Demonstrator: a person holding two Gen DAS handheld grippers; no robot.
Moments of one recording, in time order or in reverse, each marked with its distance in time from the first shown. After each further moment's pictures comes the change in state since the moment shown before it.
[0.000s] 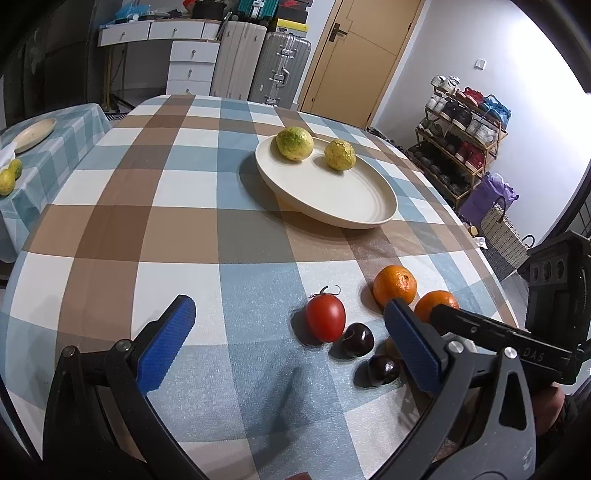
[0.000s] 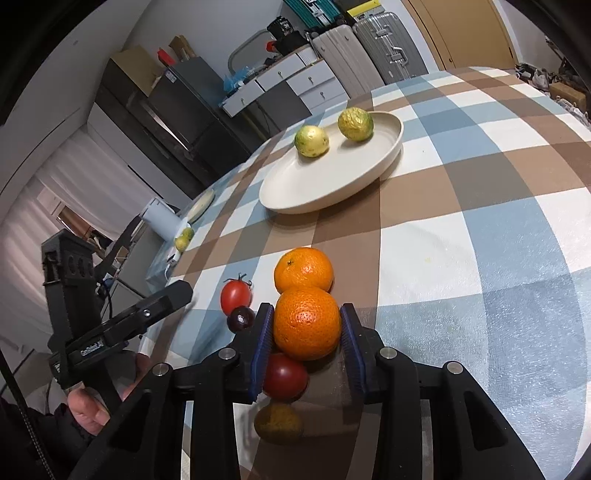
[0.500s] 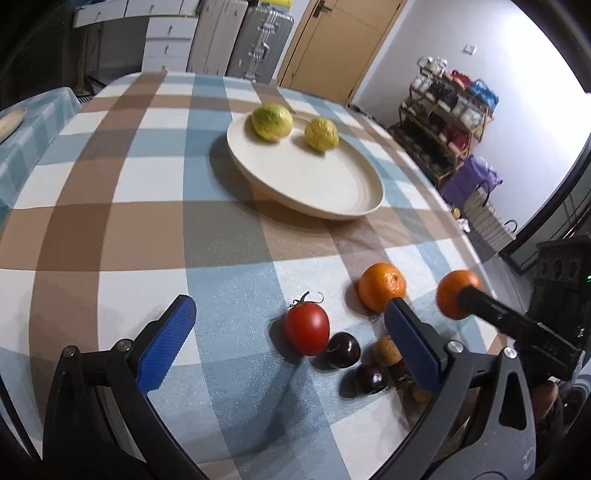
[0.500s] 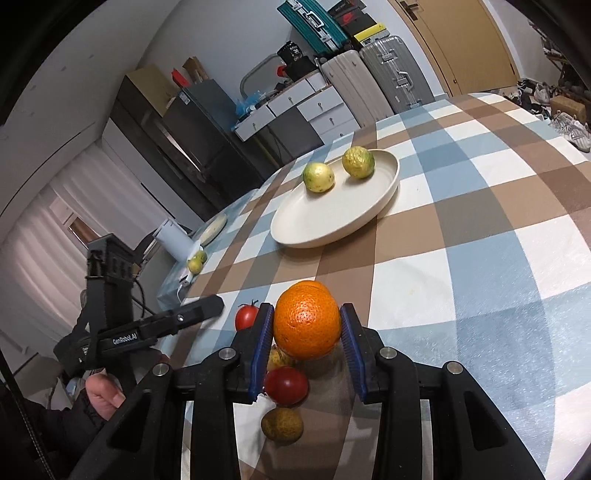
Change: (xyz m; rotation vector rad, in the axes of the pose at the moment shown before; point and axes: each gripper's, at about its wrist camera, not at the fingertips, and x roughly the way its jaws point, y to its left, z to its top) left arm 0.030 -0.004 0.018 0.015 0.119 -0.087; right arm -0.031 -0.005 0.007 -0.012 -0.103 0.041
